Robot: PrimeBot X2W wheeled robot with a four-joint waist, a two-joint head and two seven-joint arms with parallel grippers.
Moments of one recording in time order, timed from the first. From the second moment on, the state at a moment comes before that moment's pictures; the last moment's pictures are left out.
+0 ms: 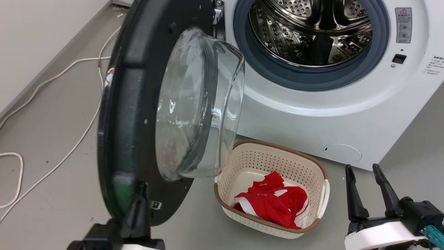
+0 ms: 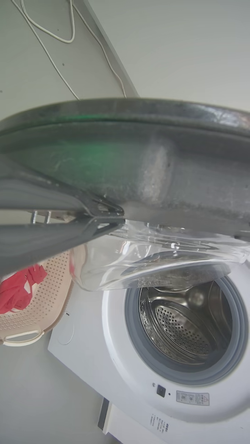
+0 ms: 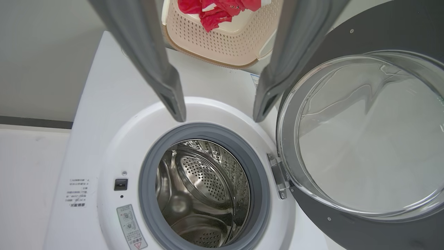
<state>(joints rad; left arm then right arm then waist) 0.13 0.31 -0.38 -0.22 -0.38 0.36 -0.18 0.05 -0.05 0.00 0.06 0.18 0.13 -0.25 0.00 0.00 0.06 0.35</state>
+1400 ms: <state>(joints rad) -0.25 0.53 0.06 0.34 -0.64 0.13 -0.26 0.00 -0.05 -0.02 -0.02 0.12 0.13 -0.19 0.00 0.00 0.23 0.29</state>
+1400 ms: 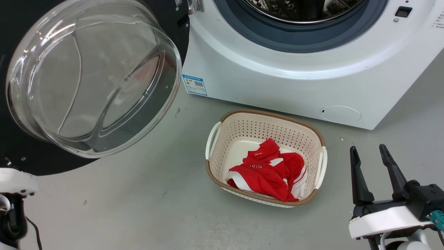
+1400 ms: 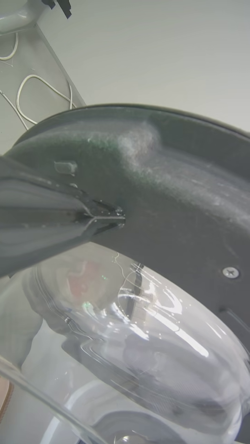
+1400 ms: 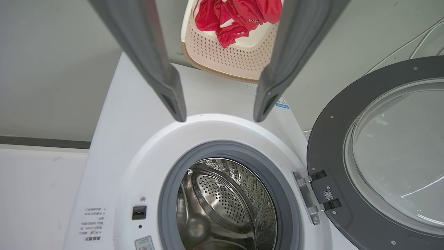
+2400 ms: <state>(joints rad) 0.04 0.23 -0.03 0.05 -0.33 0.13 -0.26 0.00 -0.05 0.01 0.07 0.16 0.13 -0.23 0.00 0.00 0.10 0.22</state>
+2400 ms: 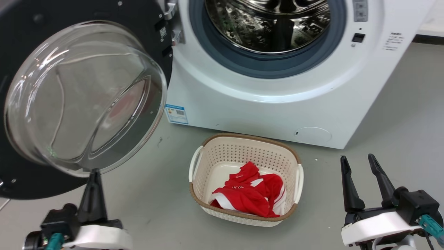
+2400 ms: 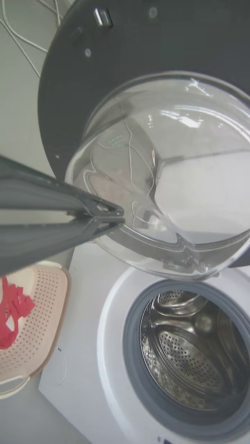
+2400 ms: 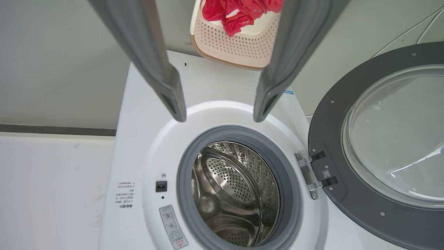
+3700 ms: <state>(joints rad) -0.02 0.11 -0.08 0.06 -0.12 0.00 -0.26 0.02 -0.05 0.00 0.04 0.12 0.13 -0.20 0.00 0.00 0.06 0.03</state>
